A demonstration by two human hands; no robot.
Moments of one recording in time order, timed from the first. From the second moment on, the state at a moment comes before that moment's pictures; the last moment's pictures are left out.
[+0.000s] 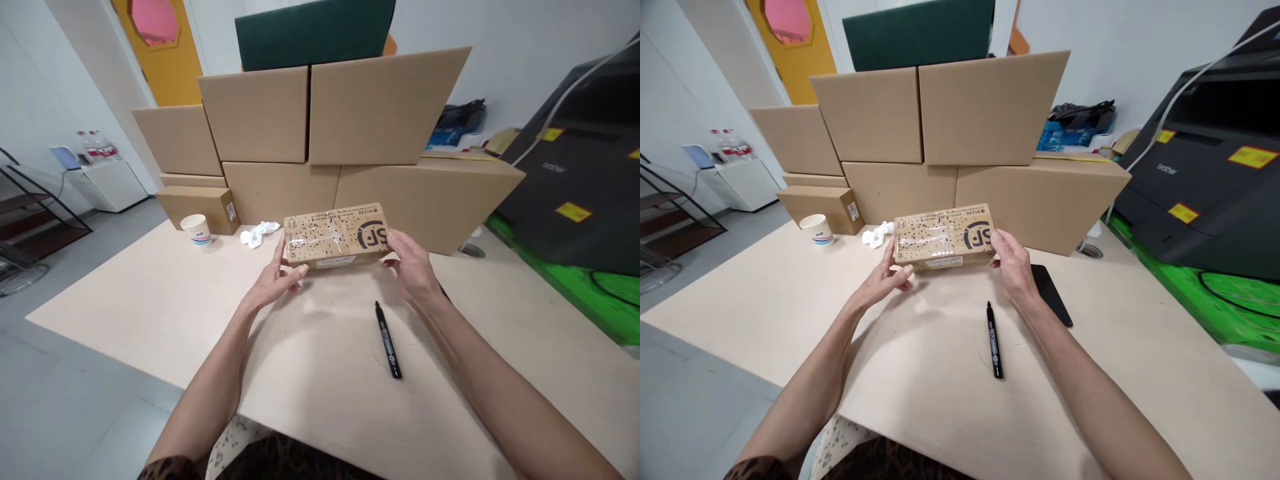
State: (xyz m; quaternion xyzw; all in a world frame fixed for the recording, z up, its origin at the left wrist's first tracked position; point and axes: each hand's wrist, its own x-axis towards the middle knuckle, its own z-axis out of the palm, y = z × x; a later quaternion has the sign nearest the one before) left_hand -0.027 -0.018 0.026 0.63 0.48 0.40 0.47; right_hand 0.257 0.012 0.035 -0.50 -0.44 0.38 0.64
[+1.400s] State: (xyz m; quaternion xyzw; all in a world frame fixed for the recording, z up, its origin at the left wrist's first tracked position) left_hand -0.031 -0.012 0.023 0.60 0.39 0.50 0.49; right_hand 0.255 0.008 0.046 -0.46 -0.45 0.46 0.61
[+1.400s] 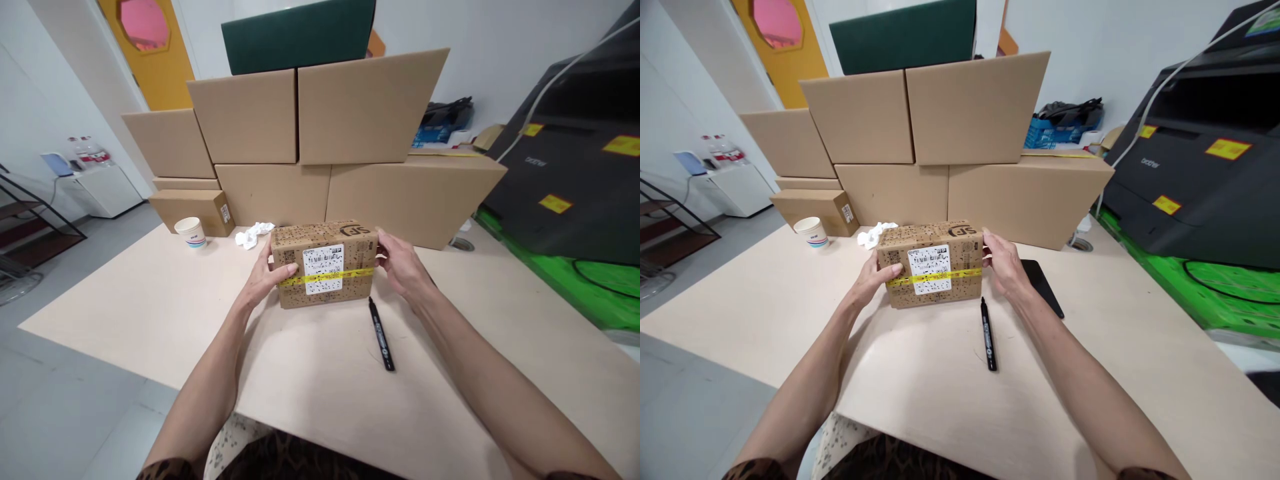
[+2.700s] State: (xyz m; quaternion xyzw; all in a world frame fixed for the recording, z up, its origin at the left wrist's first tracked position) left_hand -0.017 -0.008 0.016 0.59 0.39 0.56 0.44; right_hand 0.281 -0.028 -0.016 -0.50 -0.41 0.47 0.60
